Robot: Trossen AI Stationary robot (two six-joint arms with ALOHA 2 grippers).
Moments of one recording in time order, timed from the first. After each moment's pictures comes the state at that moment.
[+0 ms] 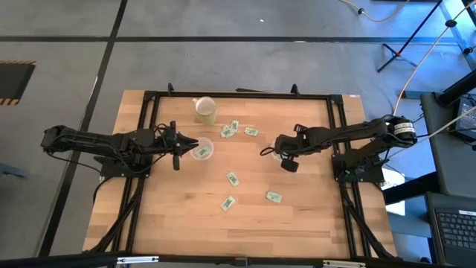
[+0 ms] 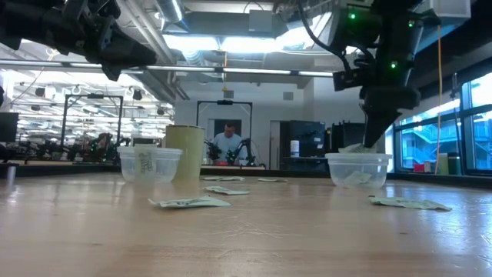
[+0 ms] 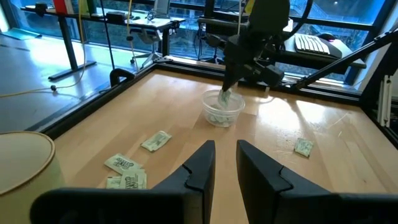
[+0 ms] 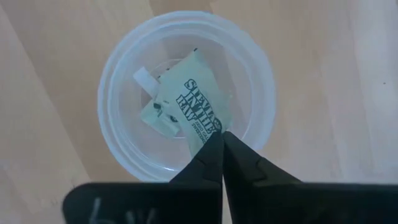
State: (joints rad) left arm -0.02 0.53 0.27 0.09 -0.25 -0.17; right arm -0.03 1.43 0.88 -0.82 0.33 0.26
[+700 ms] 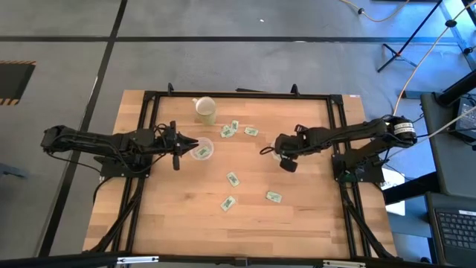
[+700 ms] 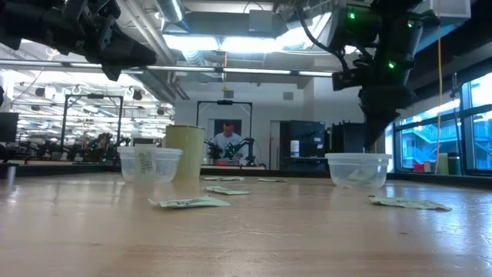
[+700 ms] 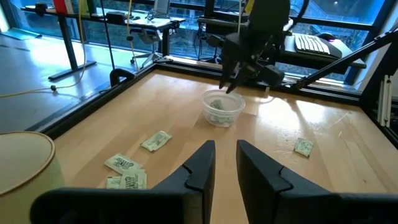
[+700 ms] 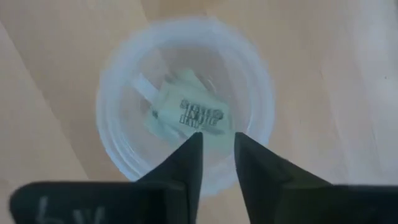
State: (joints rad) left arm -0.02 0.53 0.27 0.09 -0.25 -0.17; right arm -0.03 1.43 0.89 -0.80 0.33 0.32
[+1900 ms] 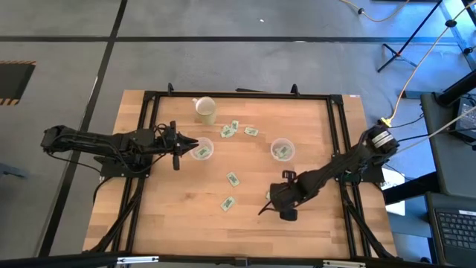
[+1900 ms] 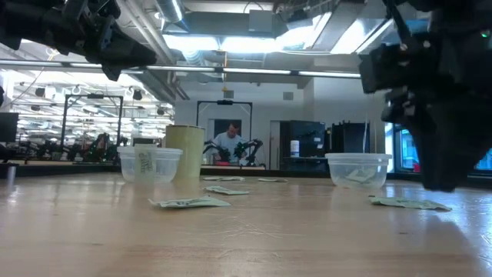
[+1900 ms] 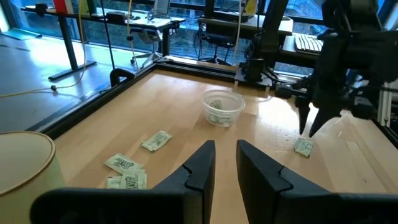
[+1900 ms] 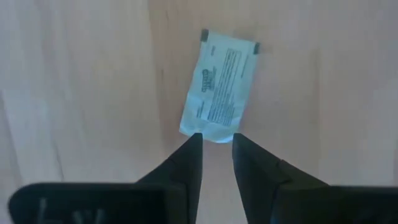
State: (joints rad) left arm -0.02 0.53 0.27 0.09 -0.25 -0.17; right arm 0.48 1.72 0.97 -0.61 0.10 0.57
